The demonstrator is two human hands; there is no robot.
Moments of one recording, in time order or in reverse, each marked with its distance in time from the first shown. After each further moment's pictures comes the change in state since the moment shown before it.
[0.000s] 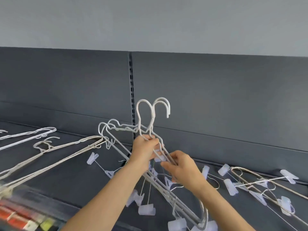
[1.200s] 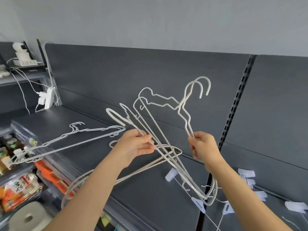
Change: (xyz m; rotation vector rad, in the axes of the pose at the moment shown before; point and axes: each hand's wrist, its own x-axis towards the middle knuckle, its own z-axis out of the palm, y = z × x) left_hand 0.068 0.090 -0.318 0.034 0.044 0.035; right_hand 0.164 -0.137 0.201 0.190 0.045 -0.050
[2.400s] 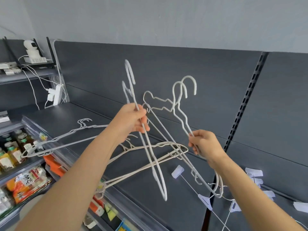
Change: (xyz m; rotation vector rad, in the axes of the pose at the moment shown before) left_hand 0.001 0.049 -0.021 0.226 0.065 0.218; right_hand 0.002 -0.003 0.011 0.072 -0.126 0.047
